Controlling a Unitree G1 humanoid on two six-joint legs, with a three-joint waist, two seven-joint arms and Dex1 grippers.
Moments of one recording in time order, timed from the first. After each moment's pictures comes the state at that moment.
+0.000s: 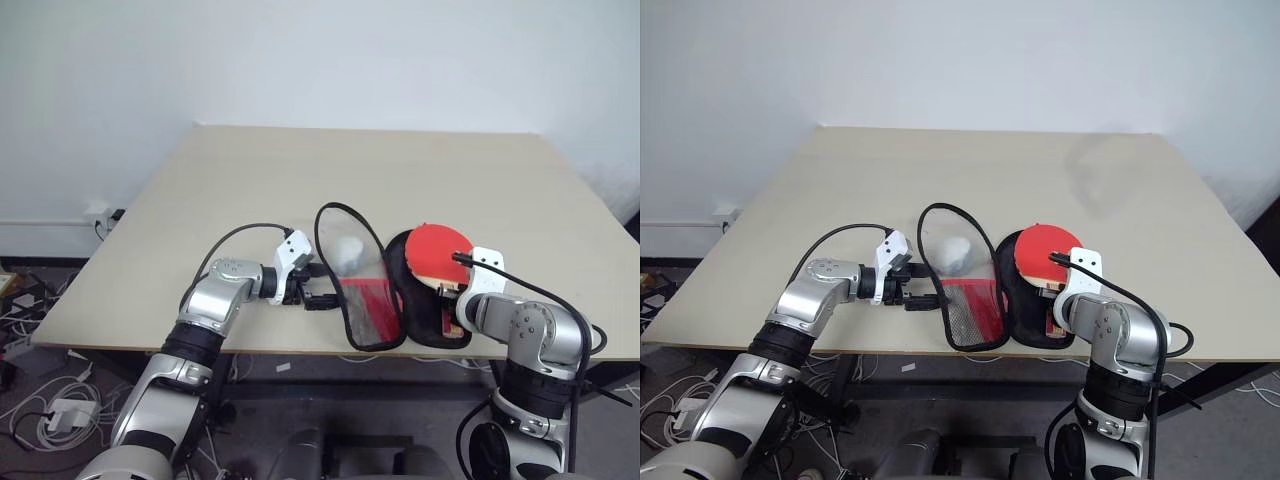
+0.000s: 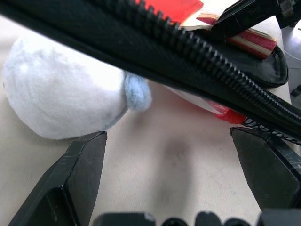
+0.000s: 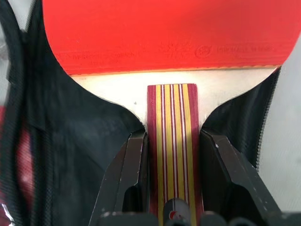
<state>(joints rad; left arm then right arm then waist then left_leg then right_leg) -0.61 0.44 -0.23 0.39 -0.20 0.42 -1.12 -0.45 -0.01 -0.32 -0.36 0.19 1.60 -0.05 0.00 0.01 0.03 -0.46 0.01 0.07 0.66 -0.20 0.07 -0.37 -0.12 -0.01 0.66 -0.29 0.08</state>
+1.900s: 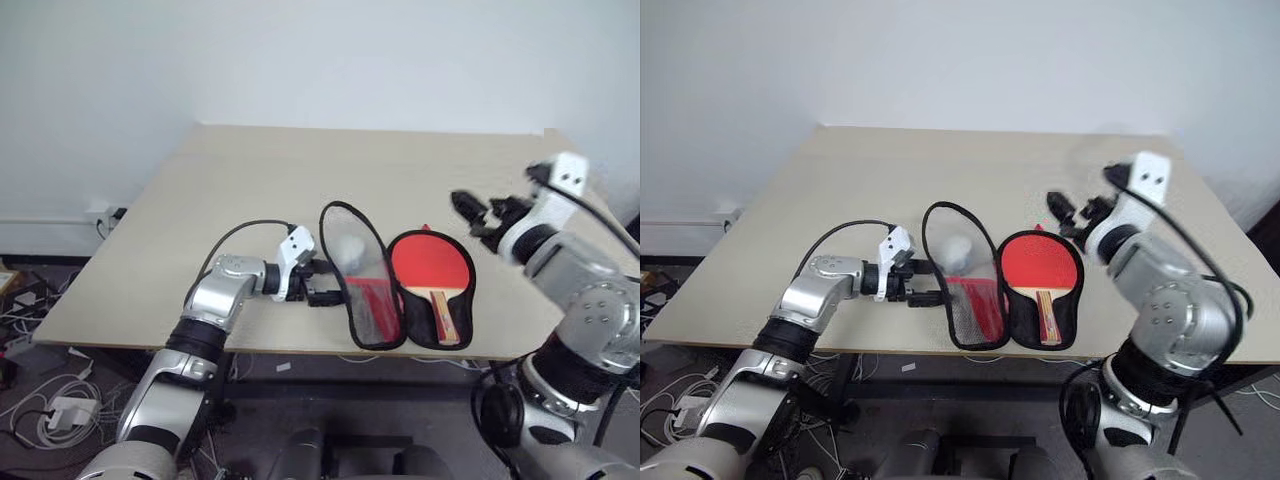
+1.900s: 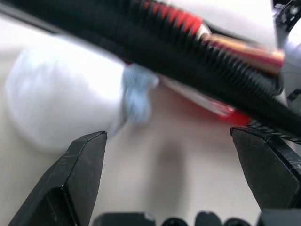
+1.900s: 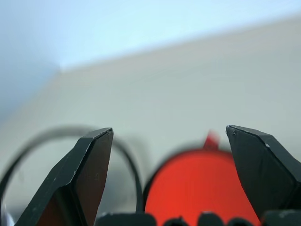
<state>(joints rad) -0.66 0.39 -0.22 0.42 -0.20 0.41 -1.14 -0.66 -0.12 -0.55 -0.55 0.35 1.38 0.17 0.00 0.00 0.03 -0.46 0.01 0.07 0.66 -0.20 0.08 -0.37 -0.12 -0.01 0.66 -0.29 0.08</state>
